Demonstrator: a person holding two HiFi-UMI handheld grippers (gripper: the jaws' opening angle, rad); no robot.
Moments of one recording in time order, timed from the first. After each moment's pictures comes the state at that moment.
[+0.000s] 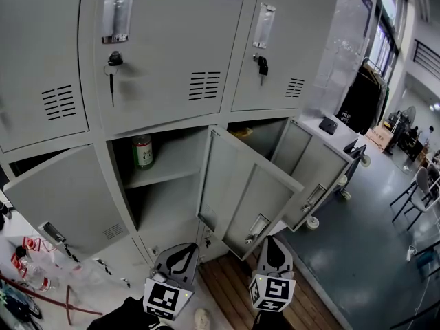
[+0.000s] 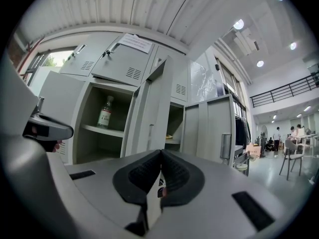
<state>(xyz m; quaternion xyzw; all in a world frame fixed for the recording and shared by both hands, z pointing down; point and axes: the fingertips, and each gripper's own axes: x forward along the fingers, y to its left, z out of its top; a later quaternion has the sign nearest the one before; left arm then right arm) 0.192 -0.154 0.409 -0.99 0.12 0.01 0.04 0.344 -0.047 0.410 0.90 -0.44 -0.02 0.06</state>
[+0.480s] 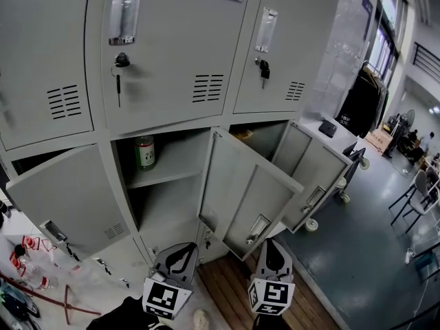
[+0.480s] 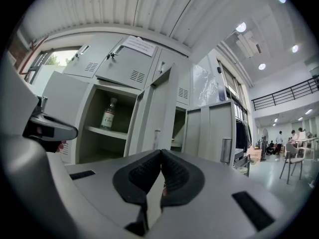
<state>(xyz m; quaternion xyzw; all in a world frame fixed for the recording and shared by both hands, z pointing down) 0.185 -0.157 0.405 -0.99 0.13 0.01 0.04 0.328 -0.045 0.401 0.89 -0.45 -0.04 0.07</state>
